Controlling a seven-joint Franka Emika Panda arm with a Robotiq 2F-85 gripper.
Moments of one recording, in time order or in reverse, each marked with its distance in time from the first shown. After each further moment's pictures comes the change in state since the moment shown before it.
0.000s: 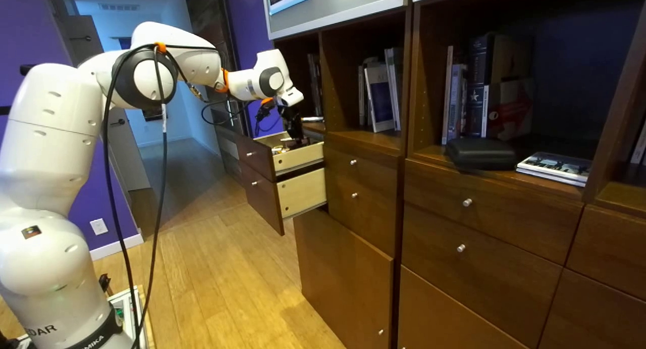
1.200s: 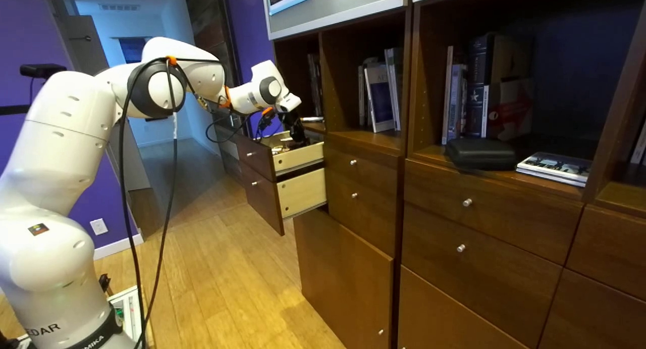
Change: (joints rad) arm 0.084 0.100 -0.054 0.072 -0.175 0.067 0.071
